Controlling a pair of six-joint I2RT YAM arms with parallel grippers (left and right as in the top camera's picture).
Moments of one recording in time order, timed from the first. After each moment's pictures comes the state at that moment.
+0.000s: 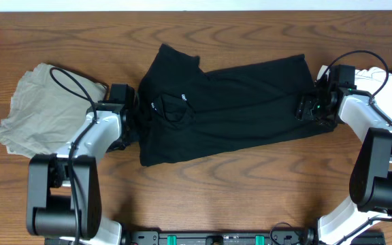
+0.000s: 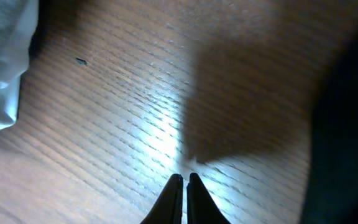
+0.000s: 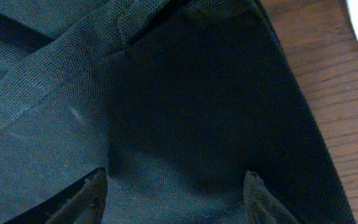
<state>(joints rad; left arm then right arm) -0.08 1.69 0.92 -0.73 -0.26 -0.45 -0.15 1.86 1.08 -0.54 -0.11 0.15</state>
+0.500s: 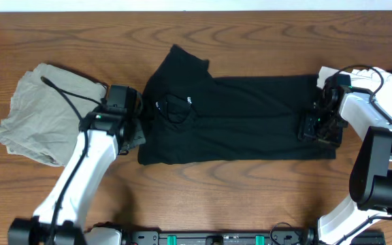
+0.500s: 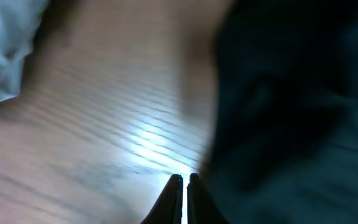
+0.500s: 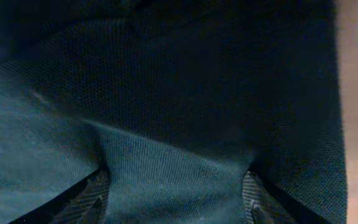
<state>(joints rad) -0.17 1.38 0.92 -0.87 -0.12 -0.45 -0.15 1.88 1.10 -0.93 -0.03 0.18</state>
